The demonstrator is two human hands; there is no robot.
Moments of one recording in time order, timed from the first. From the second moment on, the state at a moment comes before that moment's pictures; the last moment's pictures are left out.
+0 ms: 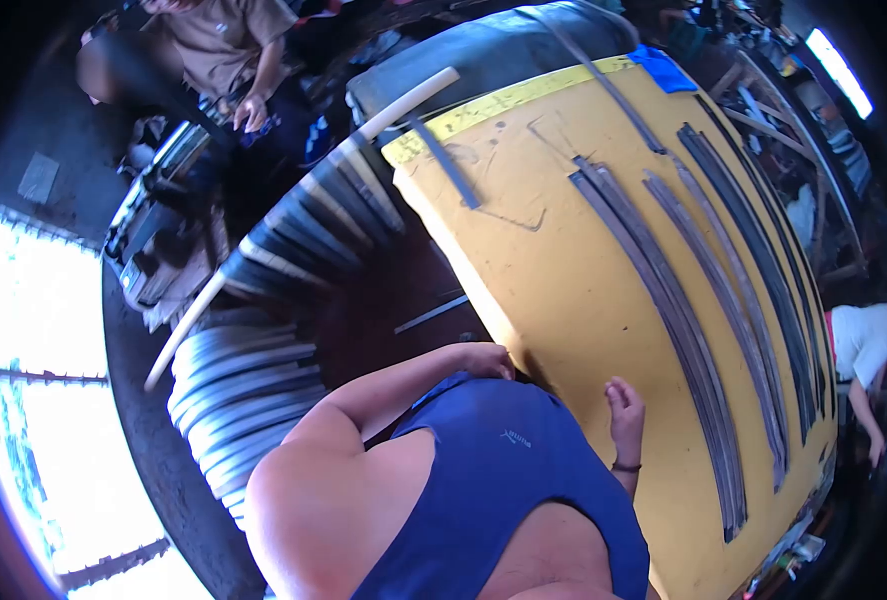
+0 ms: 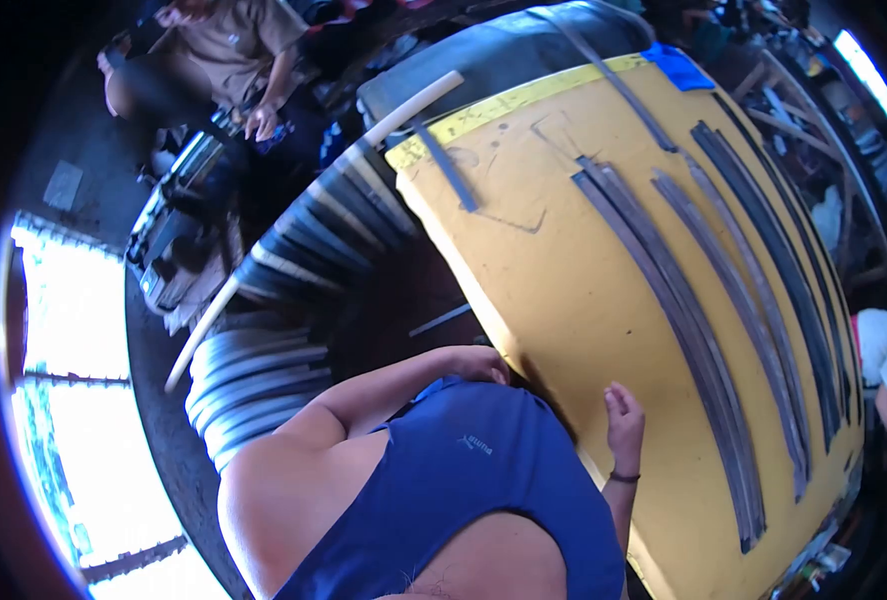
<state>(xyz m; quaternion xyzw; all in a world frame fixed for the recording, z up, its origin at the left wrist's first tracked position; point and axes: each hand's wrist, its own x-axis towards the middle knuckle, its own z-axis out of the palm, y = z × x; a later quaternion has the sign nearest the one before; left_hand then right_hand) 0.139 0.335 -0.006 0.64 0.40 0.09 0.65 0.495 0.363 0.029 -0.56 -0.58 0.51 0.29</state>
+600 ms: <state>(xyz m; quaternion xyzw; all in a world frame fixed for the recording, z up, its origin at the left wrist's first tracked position) 0.083 -0.023 -0.169 0.22 0.89 -0.07 0.40 0.467 0.408 -0.035 -0.51 -0.69 0.37 0.36</state>
